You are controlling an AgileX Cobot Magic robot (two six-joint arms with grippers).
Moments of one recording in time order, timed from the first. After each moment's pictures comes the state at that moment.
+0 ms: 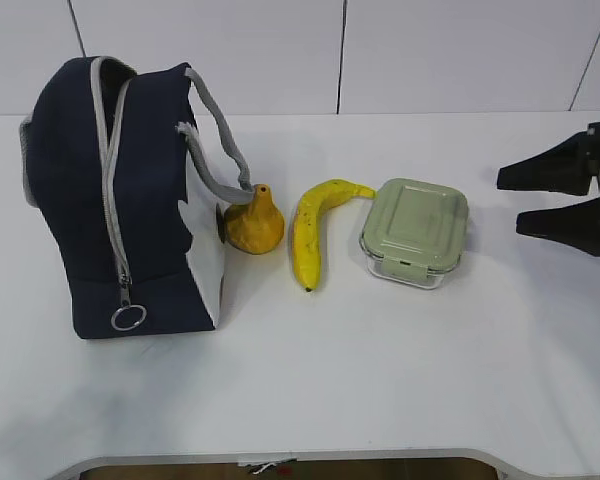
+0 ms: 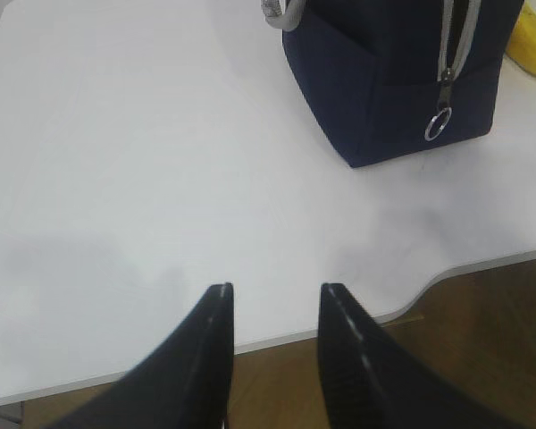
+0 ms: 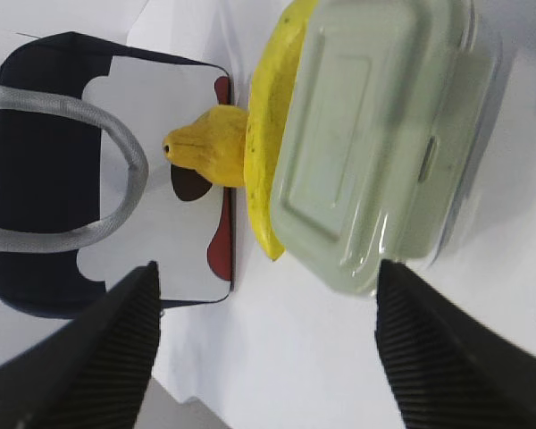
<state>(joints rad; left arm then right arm) -0.03 0.01 -0.52 -0.09 1.12 0.15 -0.35 1.77 -0.94 1.40 1.12 -1.00</state>
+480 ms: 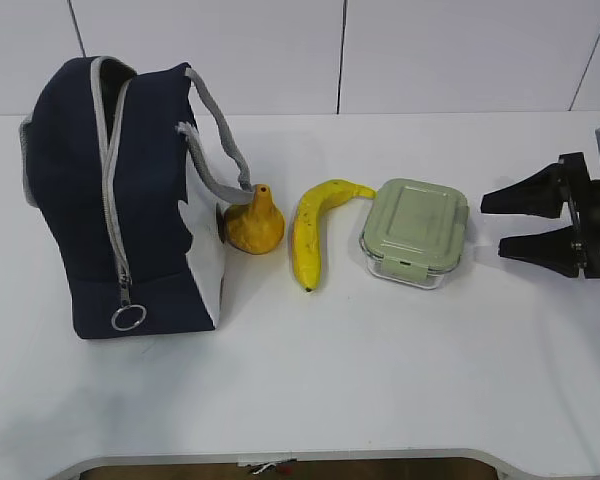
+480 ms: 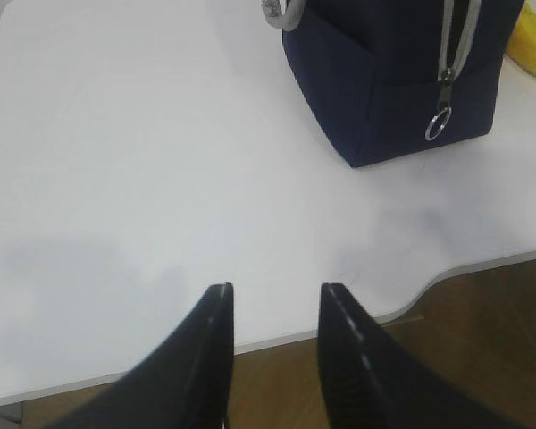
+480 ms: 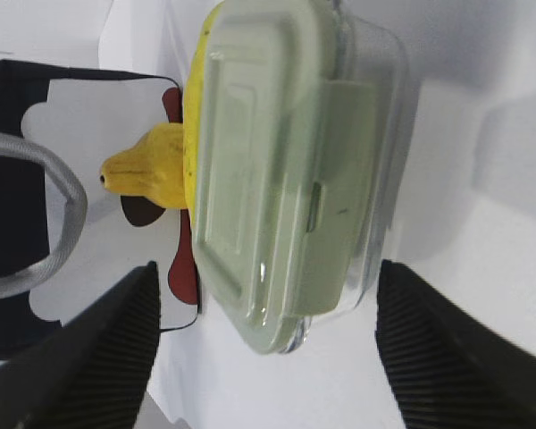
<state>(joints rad) -0.03 0.01 -0.52 -0.09 1.12 0.15 -0.35 1.97 -1.03 1.43 1.12 -1.02</state>
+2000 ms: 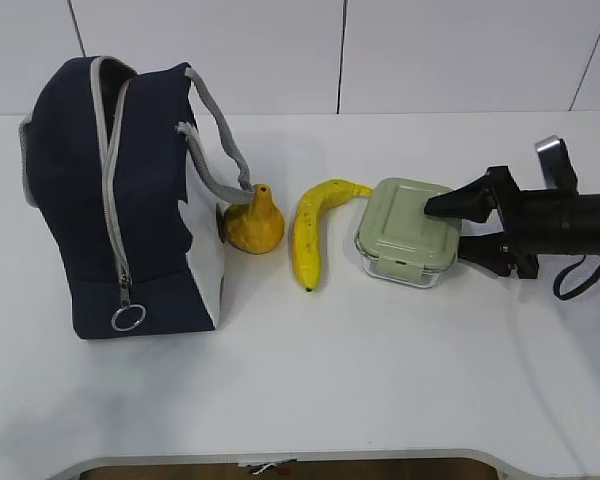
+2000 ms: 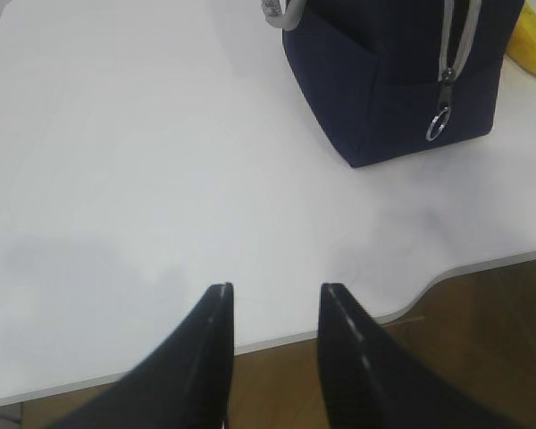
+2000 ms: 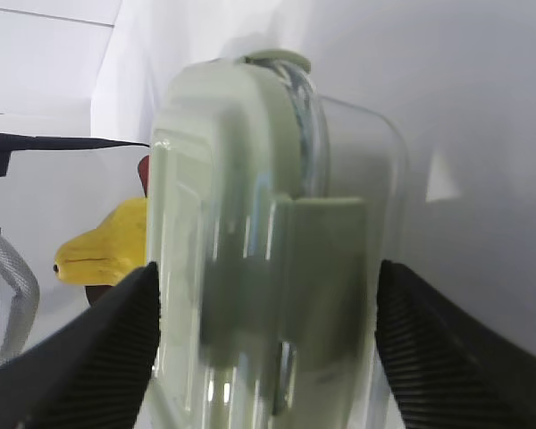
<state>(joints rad) -0.03 0.01 -0.52 -0.09 1.12 0.15 -0.19 2.11 -1.06 1.71 0.98 -1.18</state>
